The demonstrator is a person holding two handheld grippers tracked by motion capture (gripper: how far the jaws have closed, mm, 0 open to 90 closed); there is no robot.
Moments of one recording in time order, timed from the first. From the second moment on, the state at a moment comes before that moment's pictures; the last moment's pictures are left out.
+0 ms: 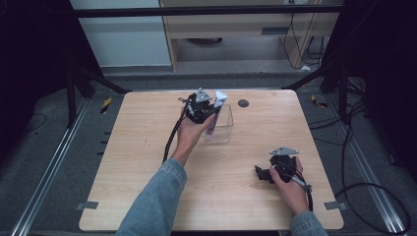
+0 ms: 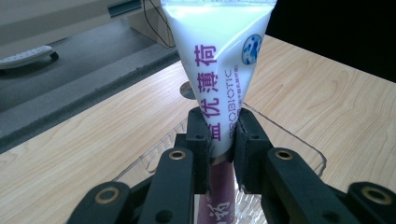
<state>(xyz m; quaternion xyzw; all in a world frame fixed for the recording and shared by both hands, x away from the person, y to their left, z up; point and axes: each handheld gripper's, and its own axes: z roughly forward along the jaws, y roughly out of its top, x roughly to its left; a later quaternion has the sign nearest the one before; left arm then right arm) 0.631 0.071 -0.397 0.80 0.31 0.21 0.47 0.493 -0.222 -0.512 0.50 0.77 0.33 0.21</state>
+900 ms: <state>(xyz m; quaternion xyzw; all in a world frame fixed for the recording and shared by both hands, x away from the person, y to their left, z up) 0.632 0.061 -0.400 0.82 0.31 0.21 0.44 0.493 -0.223 -0.513 0.50 0.77 0.33 0.22</state>
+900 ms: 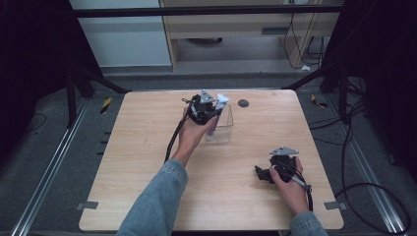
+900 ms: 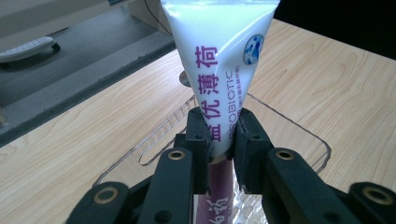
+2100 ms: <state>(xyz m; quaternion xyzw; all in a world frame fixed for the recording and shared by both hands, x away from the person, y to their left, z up) 0.637 0.028 -0.400 0.83 0.32 0.21 0.40 0.493 -0.223 -0.512 0.50 0.77 0.33 0.21</state>
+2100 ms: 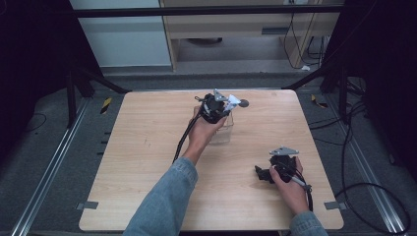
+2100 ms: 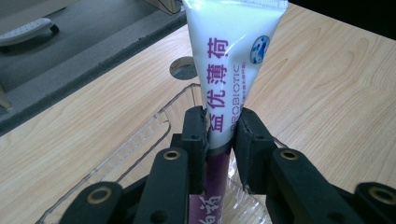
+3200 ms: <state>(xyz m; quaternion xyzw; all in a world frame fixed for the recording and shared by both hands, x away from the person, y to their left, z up) 0.631 0.039 -0.393 0.83 0.32 0.20 0.41 0.493 -0.223 -0.513 0.50 0.77 0.33 0.22</state>
